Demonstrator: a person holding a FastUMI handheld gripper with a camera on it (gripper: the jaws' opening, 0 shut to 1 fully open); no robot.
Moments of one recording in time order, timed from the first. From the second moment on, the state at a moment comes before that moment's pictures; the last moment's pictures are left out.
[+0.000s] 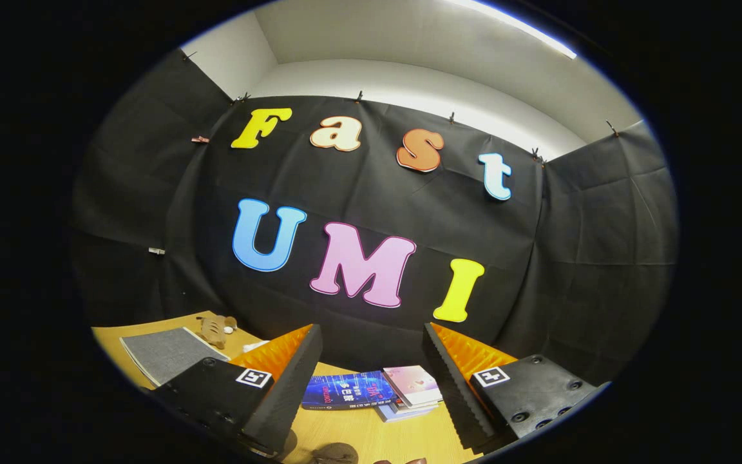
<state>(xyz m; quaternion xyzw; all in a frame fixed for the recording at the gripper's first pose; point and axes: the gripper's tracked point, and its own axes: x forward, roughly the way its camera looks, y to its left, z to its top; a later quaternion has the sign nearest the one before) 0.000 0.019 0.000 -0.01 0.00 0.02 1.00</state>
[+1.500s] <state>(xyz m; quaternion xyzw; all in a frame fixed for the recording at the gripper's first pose) -0.017 0.345 -0.255 0.62 0.42 0.43 0.51</state>
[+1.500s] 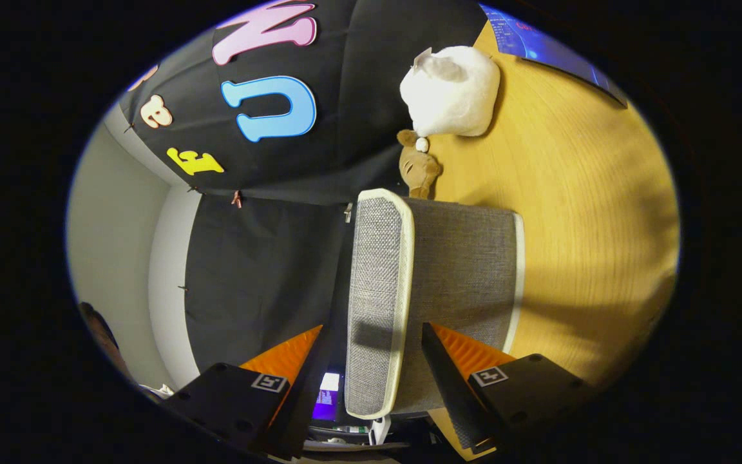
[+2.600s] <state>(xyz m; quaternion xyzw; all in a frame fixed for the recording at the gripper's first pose) 0.013 0.390 -0.091 0.57 0.36 0.45 0.59</state>
